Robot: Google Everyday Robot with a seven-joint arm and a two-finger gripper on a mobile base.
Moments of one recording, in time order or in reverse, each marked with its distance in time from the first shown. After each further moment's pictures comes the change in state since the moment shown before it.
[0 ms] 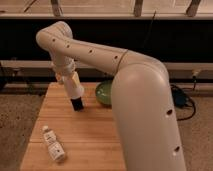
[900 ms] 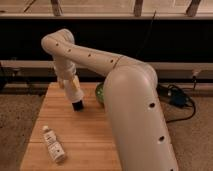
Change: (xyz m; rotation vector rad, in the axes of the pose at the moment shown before) arm 0.010 -0.006 0.044 -0.014 -0.079 -0.017
